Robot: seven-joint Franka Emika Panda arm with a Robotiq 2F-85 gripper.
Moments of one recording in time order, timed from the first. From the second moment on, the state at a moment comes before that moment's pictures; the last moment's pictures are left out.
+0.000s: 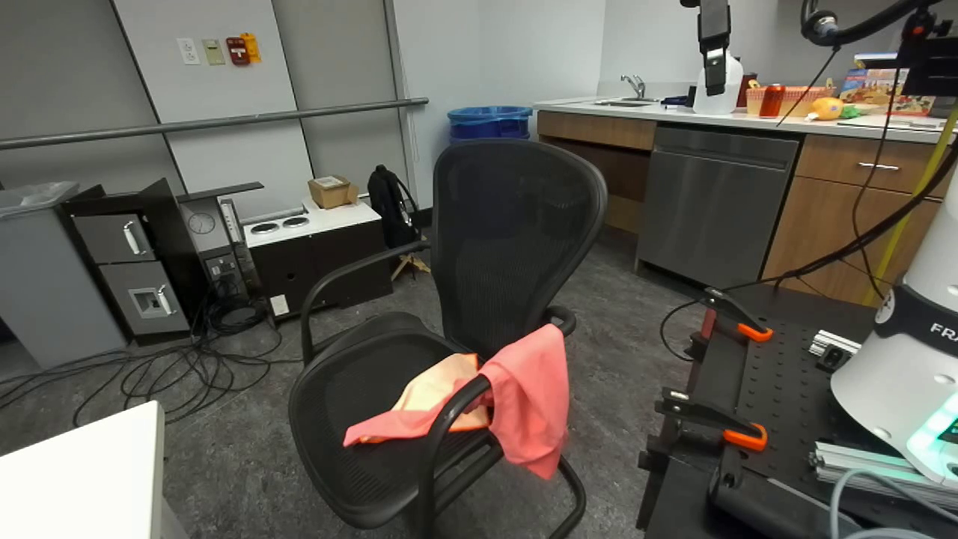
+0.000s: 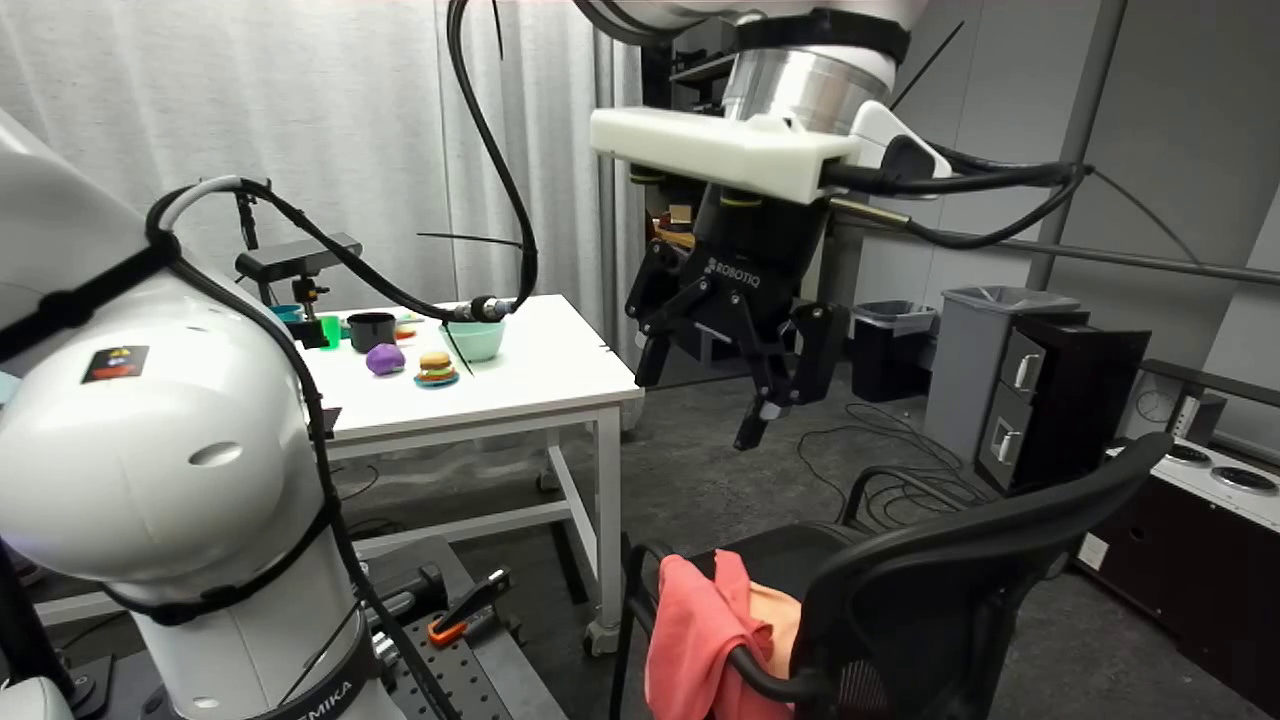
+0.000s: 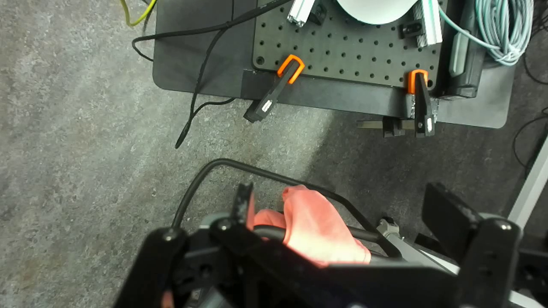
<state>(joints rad) -0.11 -0.59 -0.34 -2.50 -0.15 1.66 -0.47</state>
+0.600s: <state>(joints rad) -0.11 -0.59 -0.34 -2.50 -0.15 1.66 -0.47</state>
